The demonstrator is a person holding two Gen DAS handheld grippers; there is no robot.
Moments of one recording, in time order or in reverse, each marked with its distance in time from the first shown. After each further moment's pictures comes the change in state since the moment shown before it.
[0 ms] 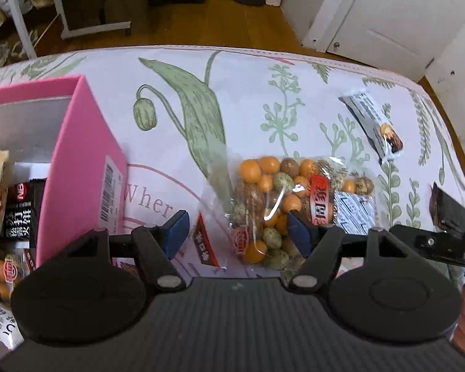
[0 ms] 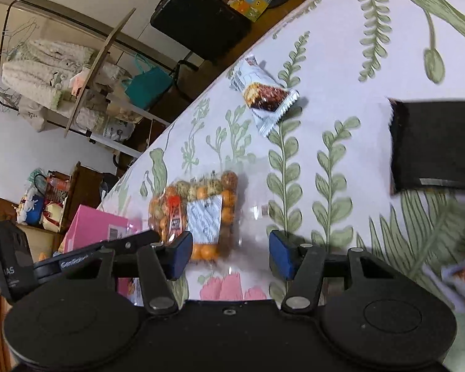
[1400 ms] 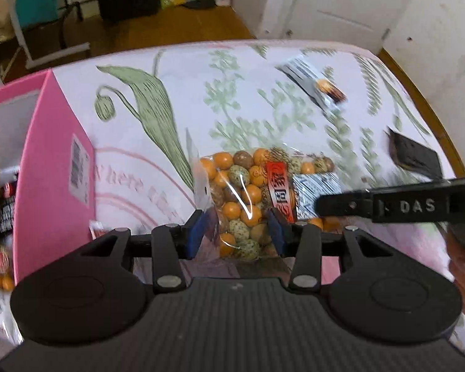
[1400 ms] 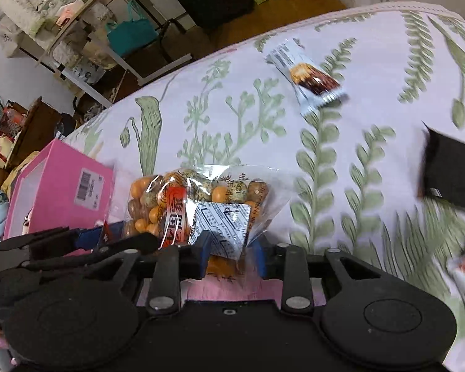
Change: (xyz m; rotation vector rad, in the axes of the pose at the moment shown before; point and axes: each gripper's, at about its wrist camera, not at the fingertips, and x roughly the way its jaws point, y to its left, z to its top) left arm -0.031 -0.030 -0.047 0.184 -0.004 -0.094; right arm 0.009 0.068 -0.020 -0.218 0.119 -0.252
